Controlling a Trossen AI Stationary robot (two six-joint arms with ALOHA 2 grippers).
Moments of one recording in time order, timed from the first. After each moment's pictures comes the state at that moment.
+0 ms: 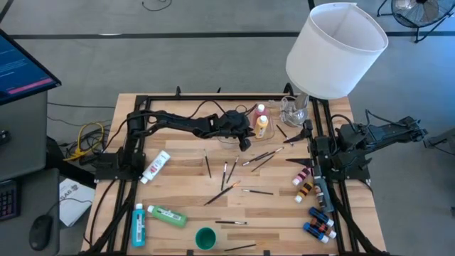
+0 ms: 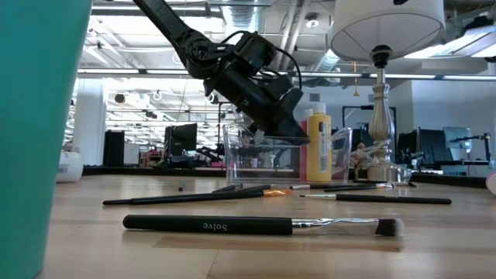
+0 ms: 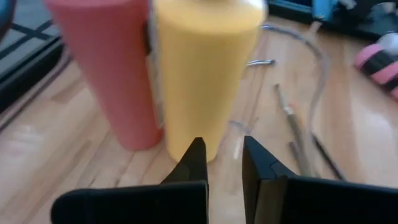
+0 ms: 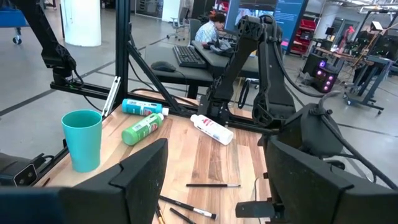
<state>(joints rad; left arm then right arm) 0.23 2.05 1.29 0.23 -0.04 -0.11 0.30 0.60 0.68 -0.19 0.22 -0.16</state>
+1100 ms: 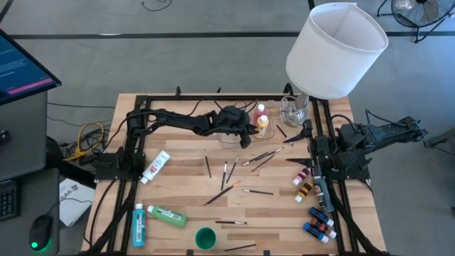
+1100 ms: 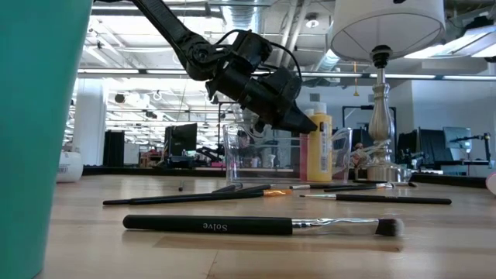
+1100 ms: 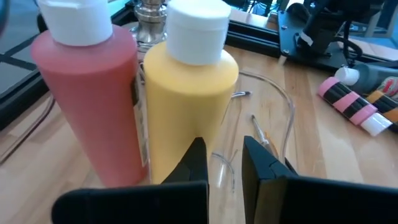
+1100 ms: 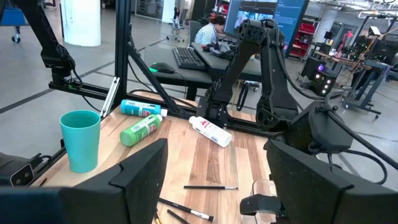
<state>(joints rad) 0.26 2.06 1.29 0.33 0.07 -0.10 0.30 0.60 0.68 -0.19 0.22 -0.18</state>
